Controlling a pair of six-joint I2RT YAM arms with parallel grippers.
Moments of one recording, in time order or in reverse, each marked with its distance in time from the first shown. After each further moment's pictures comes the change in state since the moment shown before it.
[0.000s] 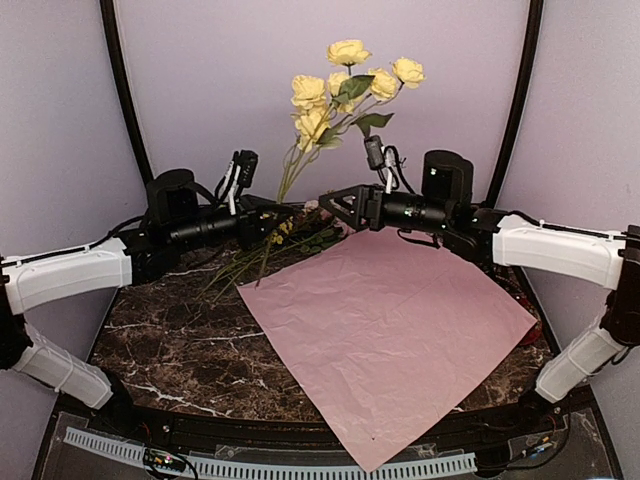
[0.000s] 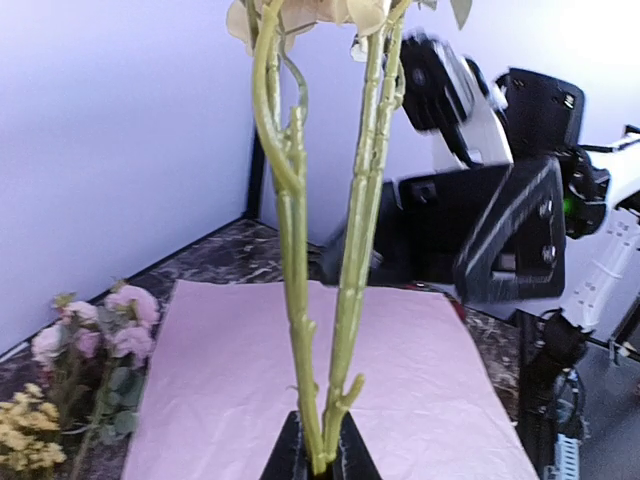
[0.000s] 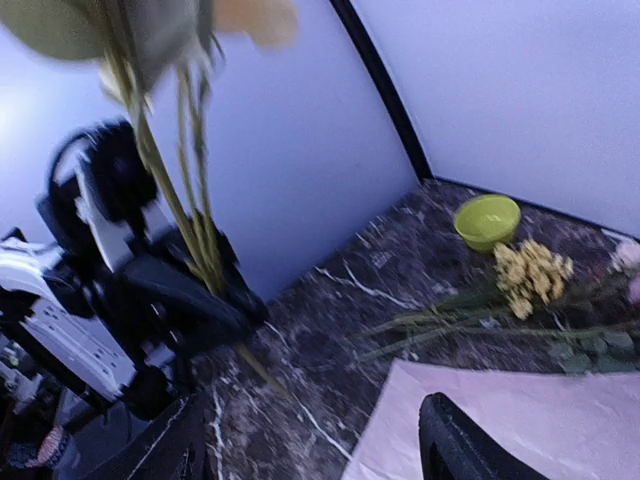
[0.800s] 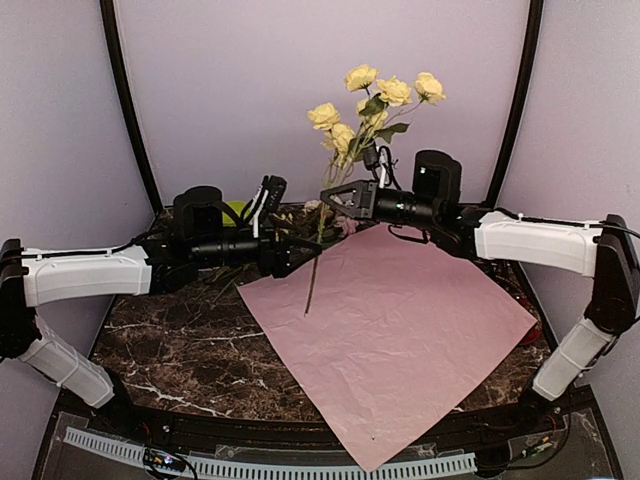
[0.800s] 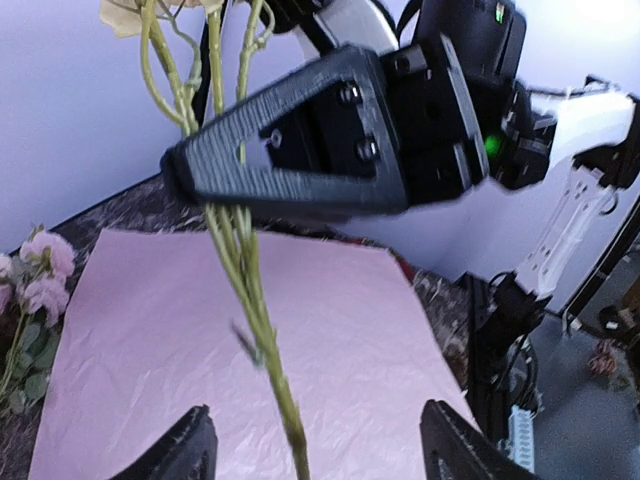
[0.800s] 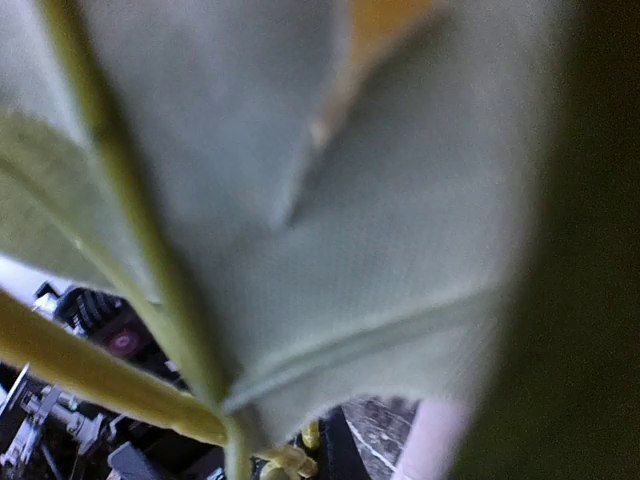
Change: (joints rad) left arm -0.116 0.090 -0.058 0.105 0.116 -0.100; right arm -0.017 0.122 0.042 0.223 -0.111 0.230
